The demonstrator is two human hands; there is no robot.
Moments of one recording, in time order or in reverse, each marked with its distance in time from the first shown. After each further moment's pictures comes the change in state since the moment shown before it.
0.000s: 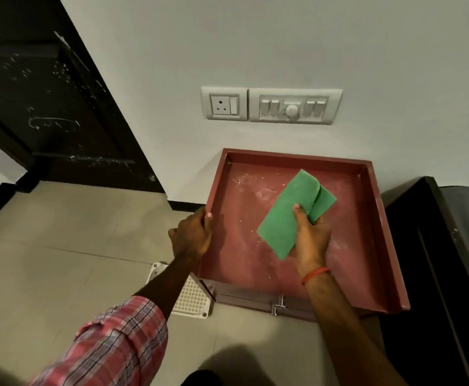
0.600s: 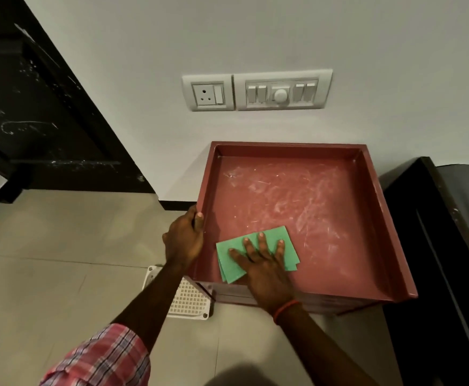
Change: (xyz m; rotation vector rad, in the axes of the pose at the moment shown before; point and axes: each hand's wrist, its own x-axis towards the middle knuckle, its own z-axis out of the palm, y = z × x) left_hand 0.010 -0.021 0.016 -0.070 0.031 0.051; right_hand -0.055 0.096 -0.026 -1.610 -0.821 -0.636
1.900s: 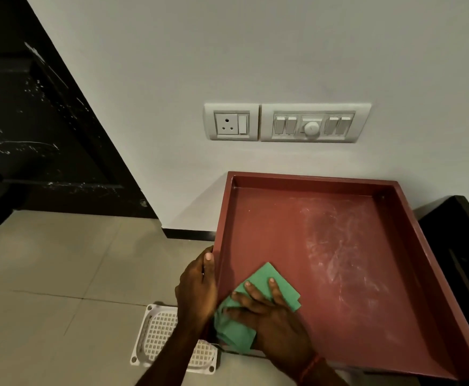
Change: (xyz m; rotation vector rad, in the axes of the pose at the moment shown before) left_hand 0.002 -0.012 0.011 -0.463 0.020 -0.092; right_hand 0.044 -0.007 0.016 -0.104 0.088 -0.346
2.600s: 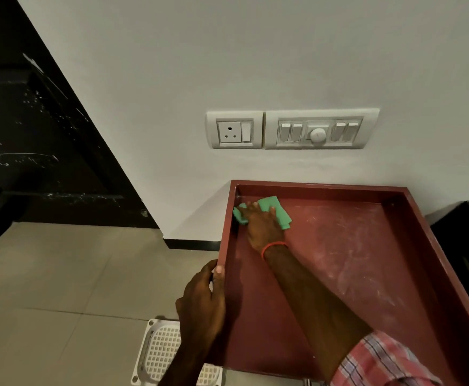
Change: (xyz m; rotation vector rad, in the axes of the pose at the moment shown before) left_hand 0.004 0.004 -0.001 0.178 -0.044 -0.022; right_hand 0.185 0.106 -0.029 0.245 0.025 0.498
